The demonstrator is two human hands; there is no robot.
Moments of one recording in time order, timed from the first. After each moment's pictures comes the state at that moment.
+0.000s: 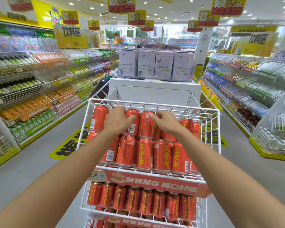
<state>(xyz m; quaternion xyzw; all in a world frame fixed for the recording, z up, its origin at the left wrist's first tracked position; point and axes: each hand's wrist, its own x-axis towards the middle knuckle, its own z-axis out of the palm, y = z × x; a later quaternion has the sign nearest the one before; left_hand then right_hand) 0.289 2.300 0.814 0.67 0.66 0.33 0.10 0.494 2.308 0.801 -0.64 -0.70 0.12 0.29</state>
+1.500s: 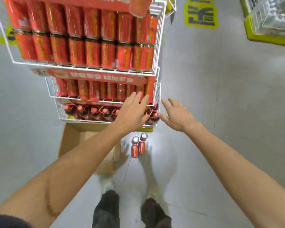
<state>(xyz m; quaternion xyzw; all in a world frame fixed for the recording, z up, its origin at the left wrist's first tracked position) 0.505 1.977 0.407 0.87 0.47 0.05 0.14 0.711 1.942 0.415 -0.69 -0.69 0.20 -0.06</state>
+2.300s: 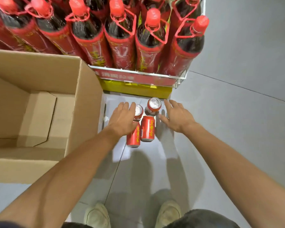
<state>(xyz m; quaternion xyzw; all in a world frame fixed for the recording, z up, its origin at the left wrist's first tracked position) 0.502 1.941 -0.281 0.80 0.55 -0.10 0.22 0.732 1.918 -0.257 -0.68 -0.67 0.26 -0.12</state>
